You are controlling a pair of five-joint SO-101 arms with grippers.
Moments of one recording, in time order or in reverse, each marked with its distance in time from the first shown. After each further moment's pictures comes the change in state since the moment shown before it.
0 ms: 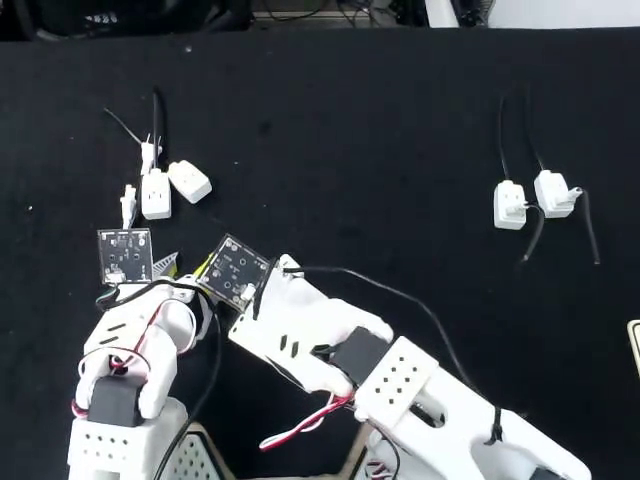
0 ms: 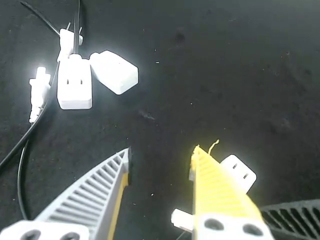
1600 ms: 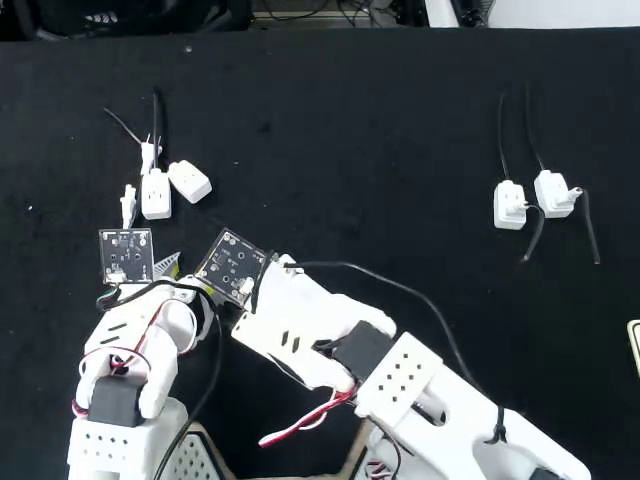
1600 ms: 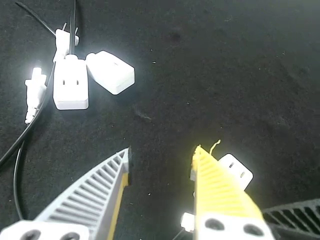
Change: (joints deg) left arm 0.2 0.4 0.0 0.0 0.1; right arm 0.5 0.0 -4.7 7.6 0.0
